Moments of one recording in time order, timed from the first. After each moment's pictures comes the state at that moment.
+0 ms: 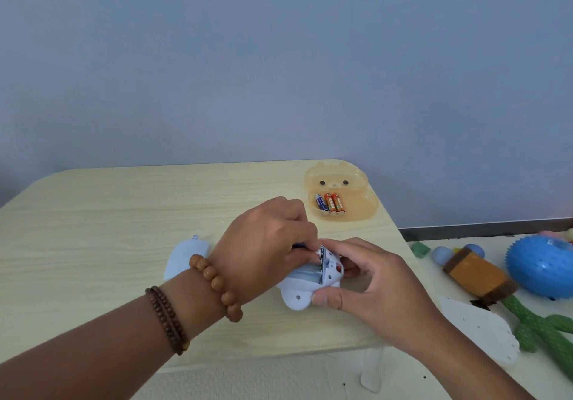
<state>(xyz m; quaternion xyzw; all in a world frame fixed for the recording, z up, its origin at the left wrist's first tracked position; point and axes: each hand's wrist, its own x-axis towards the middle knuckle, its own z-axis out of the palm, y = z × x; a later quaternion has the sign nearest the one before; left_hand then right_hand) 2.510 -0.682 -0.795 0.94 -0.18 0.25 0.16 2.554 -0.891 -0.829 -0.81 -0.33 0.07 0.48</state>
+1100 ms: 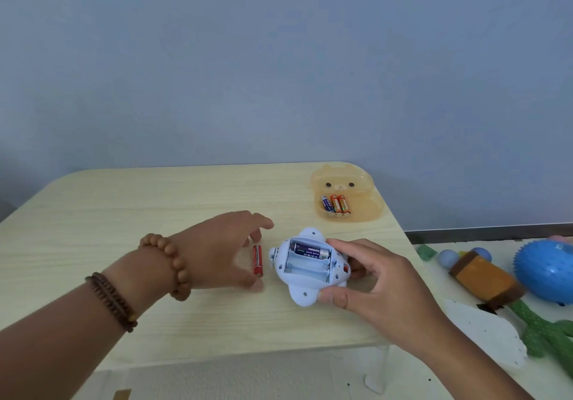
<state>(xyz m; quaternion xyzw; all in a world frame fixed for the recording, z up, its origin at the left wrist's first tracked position) 2.488 -0.615 -0.791 0.99 -0.05 -0.05 0.14 2.551 -0.892 -0.828 -0.81 -0.31 0.06 0.49</state>
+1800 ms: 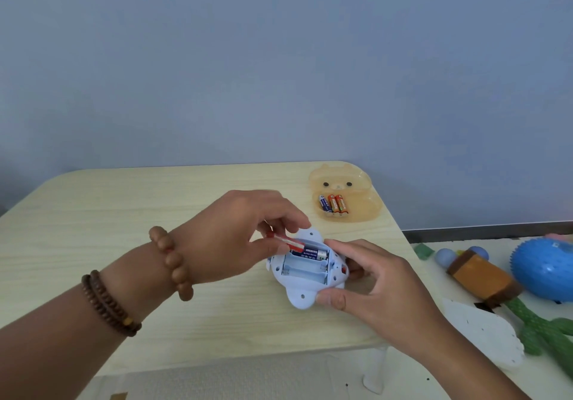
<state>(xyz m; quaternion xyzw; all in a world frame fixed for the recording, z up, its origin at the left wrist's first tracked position) 2.490 -0.648 -0.756 0.94 -0.17 0.10 0.27 2.549 -0.893 -0.828 -0.81 -0.32 0.06 0.49</state>
